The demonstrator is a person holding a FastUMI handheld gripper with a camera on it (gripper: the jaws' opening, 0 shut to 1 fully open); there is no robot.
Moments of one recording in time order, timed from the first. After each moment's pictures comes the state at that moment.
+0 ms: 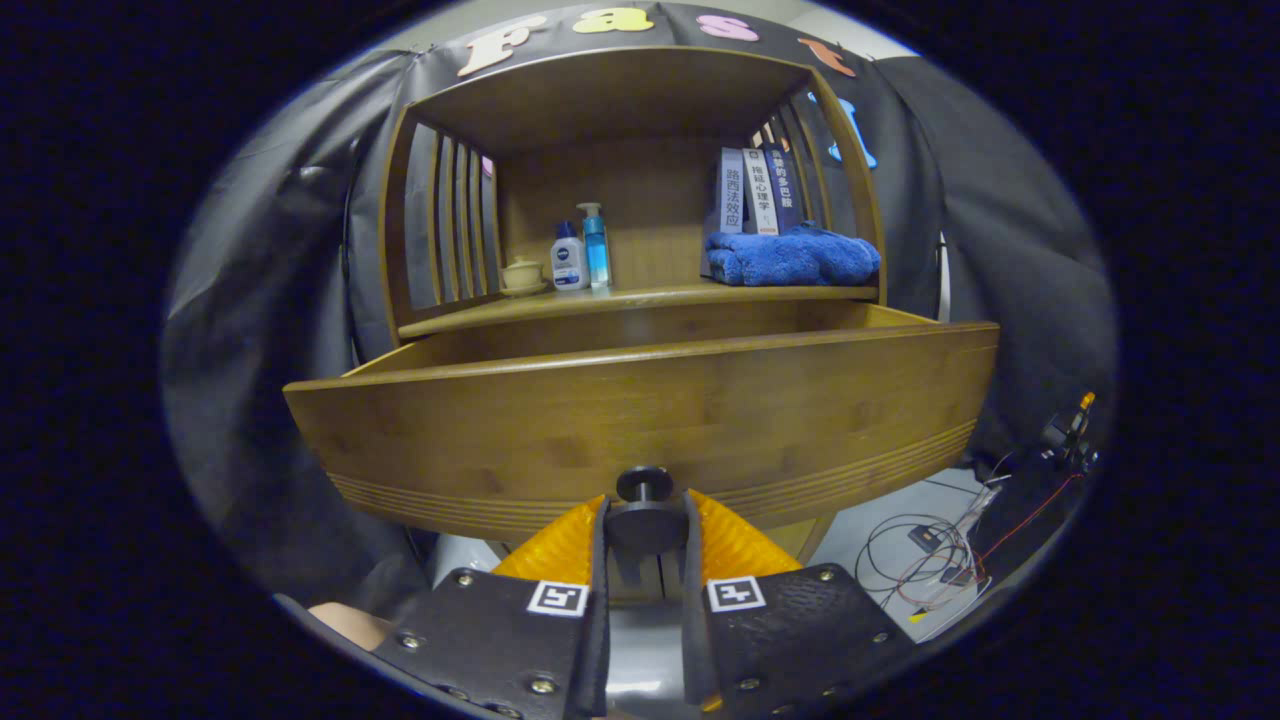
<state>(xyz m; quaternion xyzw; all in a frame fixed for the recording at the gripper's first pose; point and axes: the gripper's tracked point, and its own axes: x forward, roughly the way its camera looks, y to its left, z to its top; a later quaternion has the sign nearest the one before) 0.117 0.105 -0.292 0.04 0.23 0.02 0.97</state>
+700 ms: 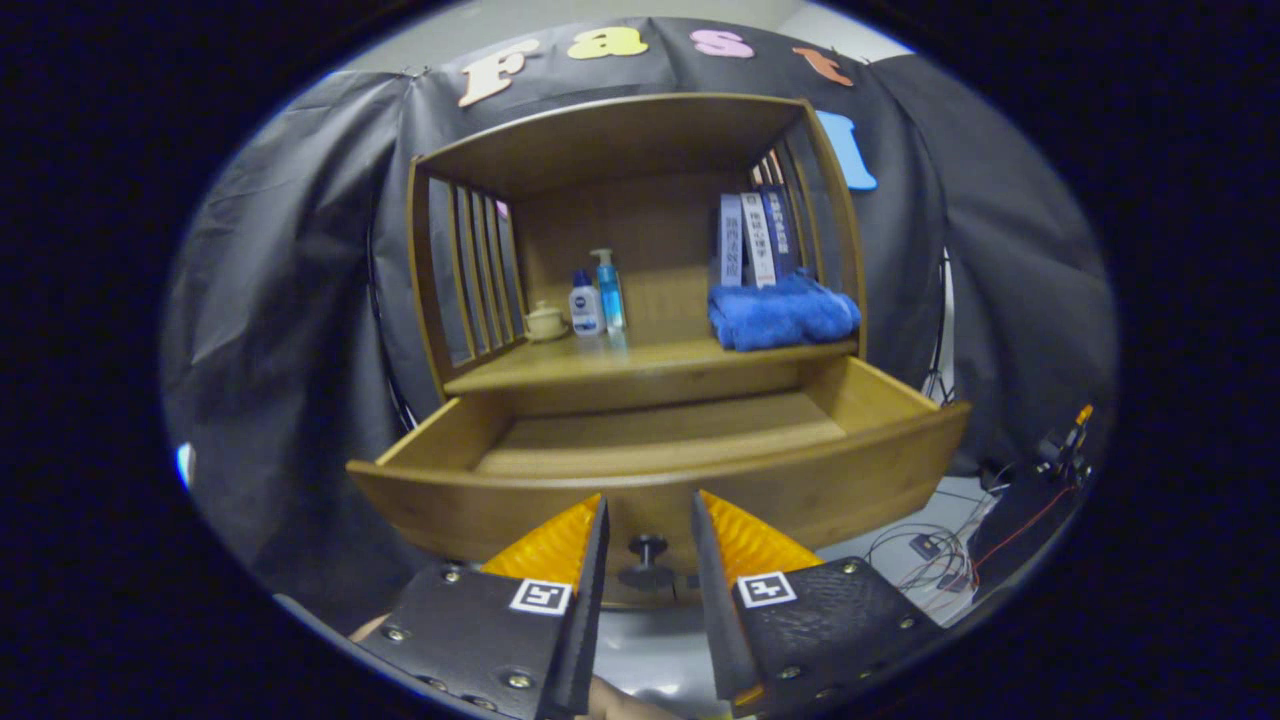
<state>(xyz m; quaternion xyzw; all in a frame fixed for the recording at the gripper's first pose) 0.113 0.093 -0.184 0.07 0.21 0.04 0.97</state>
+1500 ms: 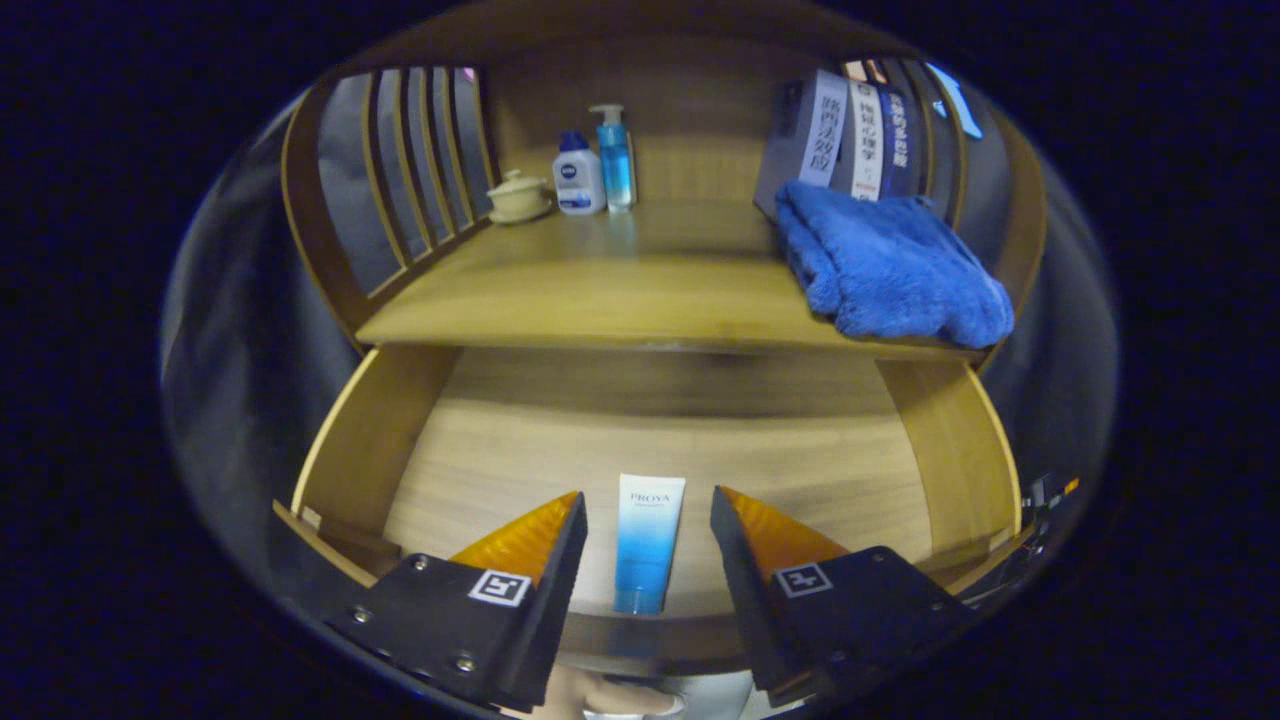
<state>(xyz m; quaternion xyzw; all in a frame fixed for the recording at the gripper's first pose) 0.227 0.117 -0.263 -0.02 0.47 0.07 0.88</state>
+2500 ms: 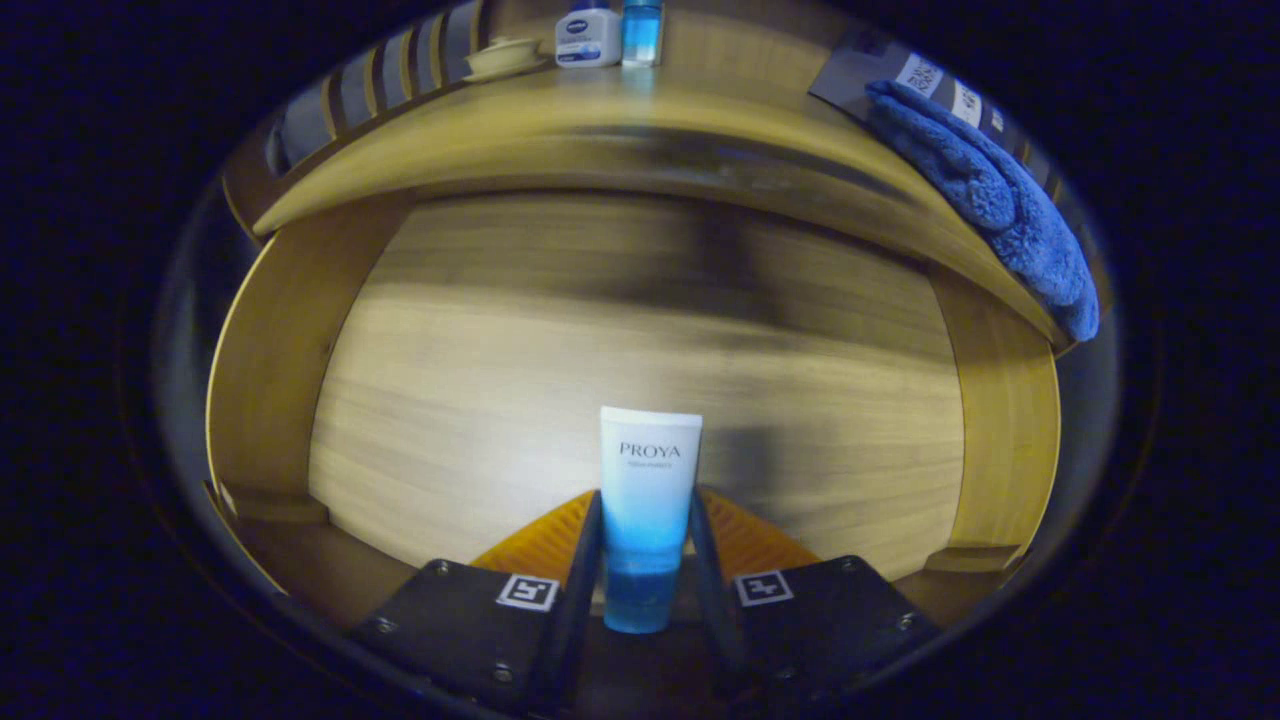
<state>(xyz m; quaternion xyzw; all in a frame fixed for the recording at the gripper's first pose) 0.212 0.121 -0.336 -0.09 0.61 0.05 0.78</state>
